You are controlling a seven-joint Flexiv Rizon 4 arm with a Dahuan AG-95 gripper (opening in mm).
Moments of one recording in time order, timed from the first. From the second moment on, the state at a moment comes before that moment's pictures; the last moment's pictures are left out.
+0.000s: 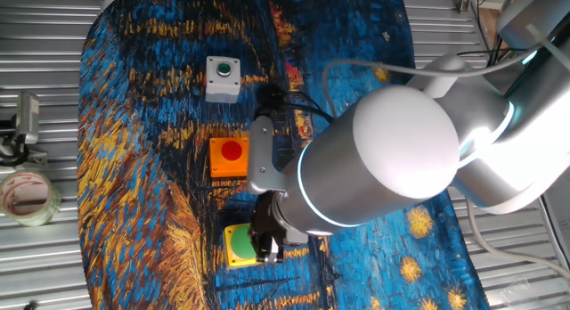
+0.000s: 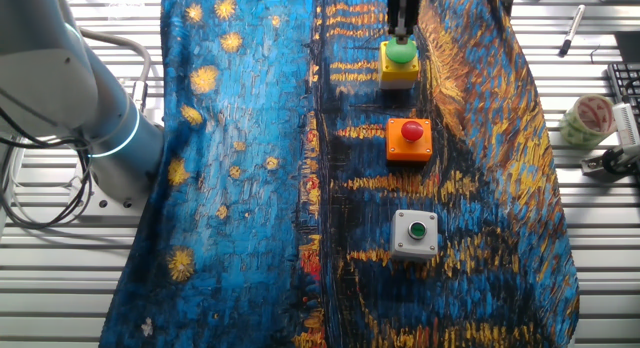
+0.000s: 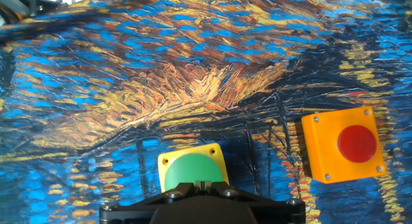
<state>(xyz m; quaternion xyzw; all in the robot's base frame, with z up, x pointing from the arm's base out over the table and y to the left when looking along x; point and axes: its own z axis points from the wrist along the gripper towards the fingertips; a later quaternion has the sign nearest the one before) 0.508 0.198 0.122 0.08 0.99 0.00 0.07</state>
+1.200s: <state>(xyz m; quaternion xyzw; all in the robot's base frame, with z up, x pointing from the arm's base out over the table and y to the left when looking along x) 0.510 0.202 0.099 0.08 0.99 0.00 0.08</state>
